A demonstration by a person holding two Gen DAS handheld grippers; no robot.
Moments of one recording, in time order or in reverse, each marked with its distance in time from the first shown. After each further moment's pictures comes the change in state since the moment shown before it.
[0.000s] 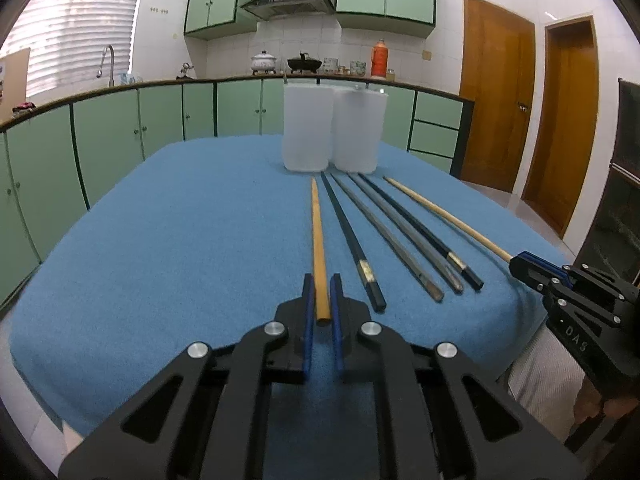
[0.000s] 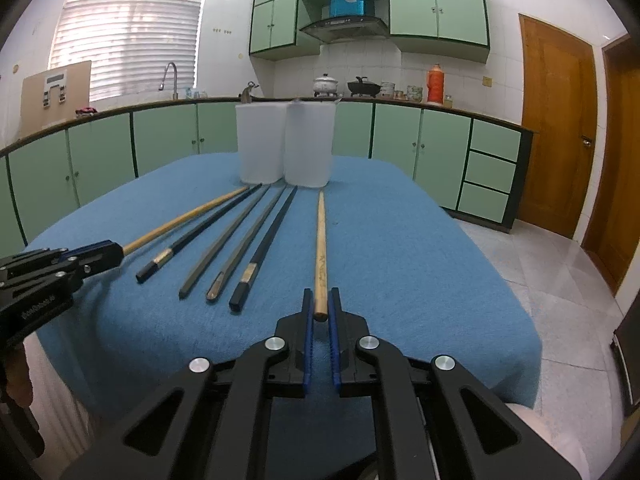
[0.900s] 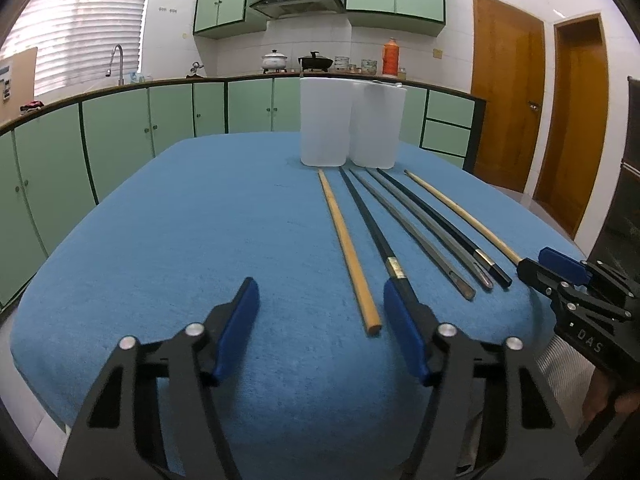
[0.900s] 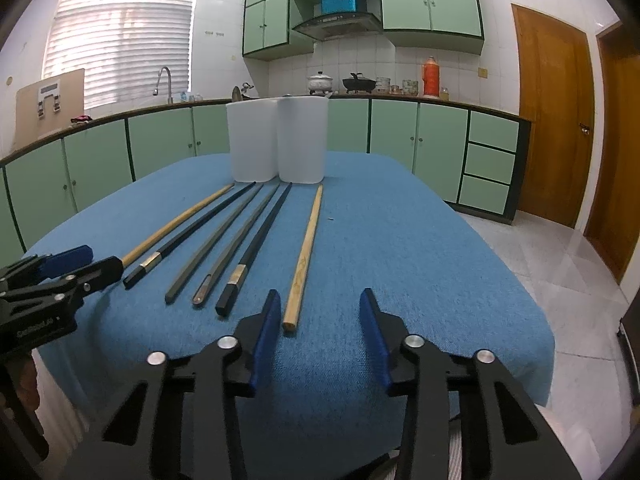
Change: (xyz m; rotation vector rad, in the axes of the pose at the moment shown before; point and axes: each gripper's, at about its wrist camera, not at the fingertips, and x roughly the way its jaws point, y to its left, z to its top) left arm 0.013 0.011 -0.007 -0.002 0.013 0.033; right arm 0.012 -0.003 -0.006 0.034 0.011 0.010
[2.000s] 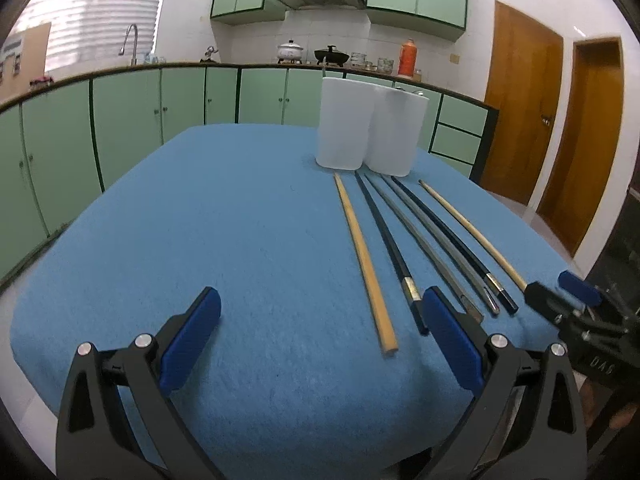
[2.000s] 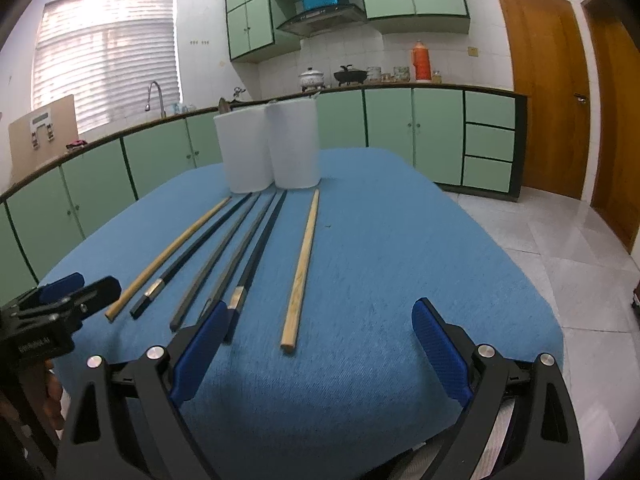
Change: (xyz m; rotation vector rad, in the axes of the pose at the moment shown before) left arm 0.005 0.025 0.014 -0.098 0.032 0.005; right arm 0.003 -0.011 0.011 0.101 0.036 0.040
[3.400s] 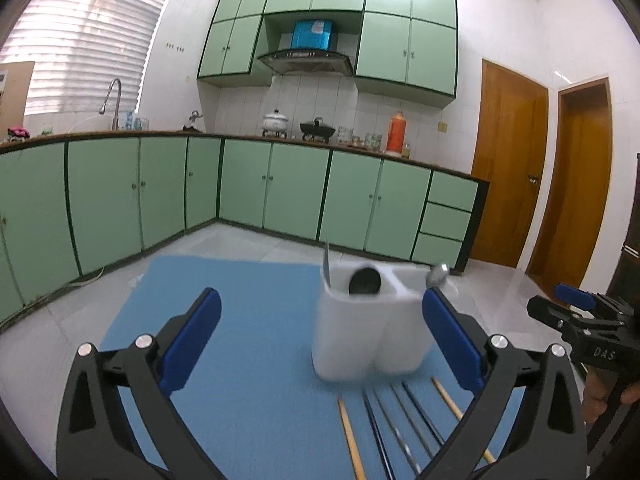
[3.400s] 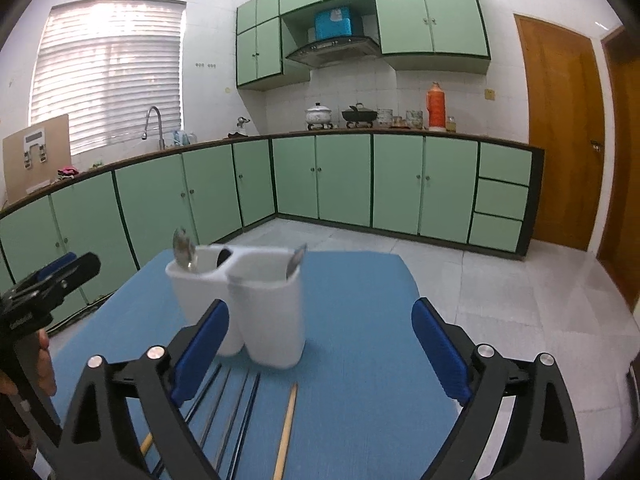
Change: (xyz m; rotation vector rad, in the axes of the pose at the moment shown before) left arm 0.057 0.009 0.185 0.012 -0.234 -0.078; right arm 0.061 -0.011 0.192 -0.057 -0.105 -0.006
